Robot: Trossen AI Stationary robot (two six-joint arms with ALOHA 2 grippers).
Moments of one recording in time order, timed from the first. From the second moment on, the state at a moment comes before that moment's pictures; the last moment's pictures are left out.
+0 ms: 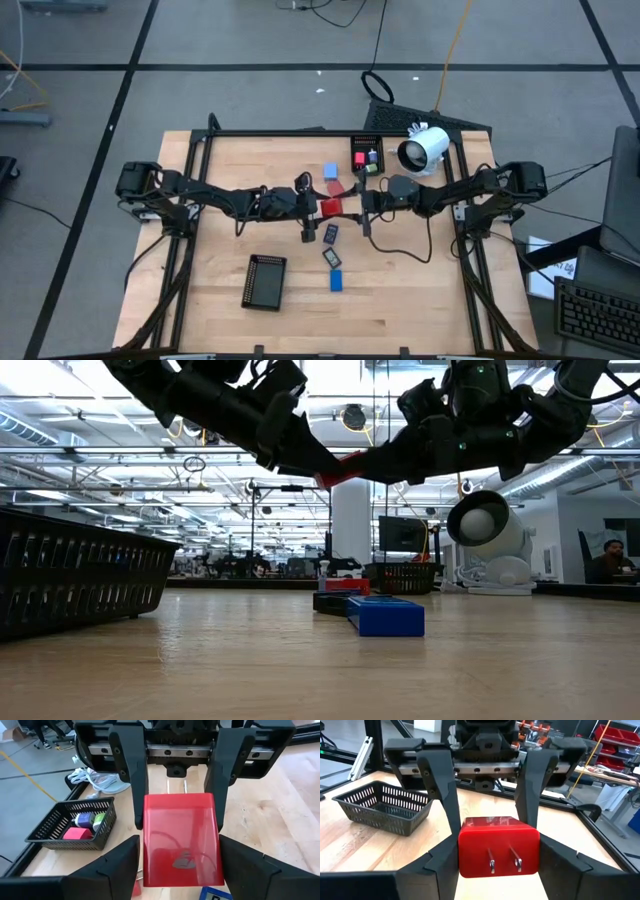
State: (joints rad) left arm -0.03 1.60 0.86 0.37 -0.21 0.13; right arm -0.12 1.54 0.53 0.90 -0.19 -0.22
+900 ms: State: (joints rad) left arm -0.03 1.49 0.86 0.30 -0.30 0.09; right arm -0.31 1.36 0.53 0.54 0.41 0.06
